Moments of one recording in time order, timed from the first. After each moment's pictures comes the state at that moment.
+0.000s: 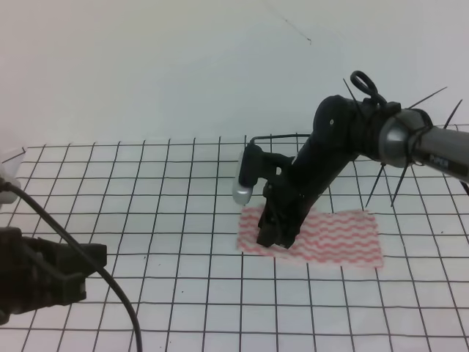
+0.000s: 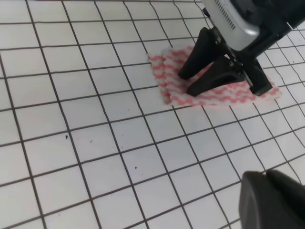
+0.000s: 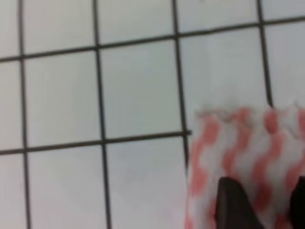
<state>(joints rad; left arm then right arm) -0.04 0.92 -0.63 -0.98 0.72 0.75 0.48 2.30 -1.80 0.51 0.94 -1.20</state>
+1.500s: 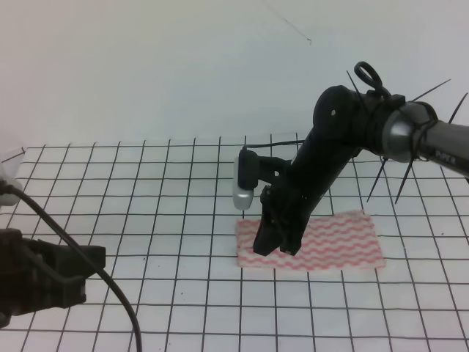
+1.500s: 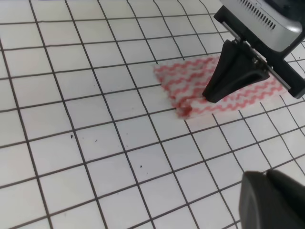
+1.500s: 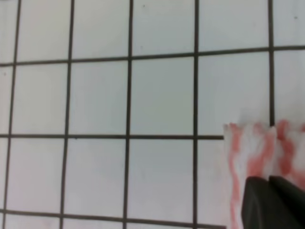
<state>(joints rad) -0.04 0.92 -0.63 -0.96 0.72 0.75 0.49 2.27 -1.80 0.55 1.09 -1.25</state>
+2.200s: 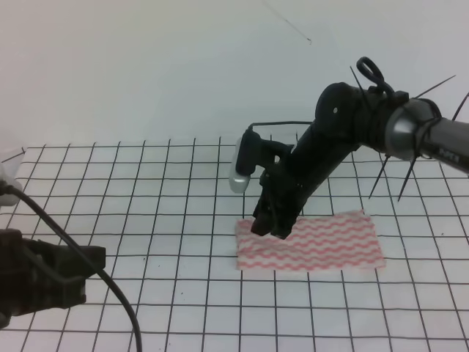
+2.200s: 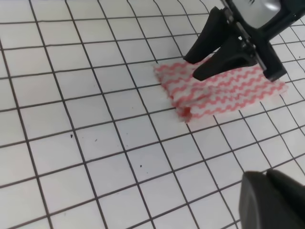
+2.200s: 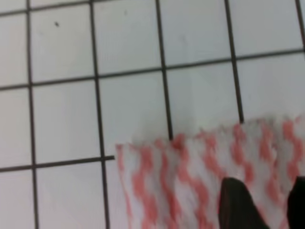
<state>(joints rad) -0.04 0.92 -0.63 -0.96 0.72 0.75 0.49 2.27 -1.80 0.53 0.93 -1.19</state>
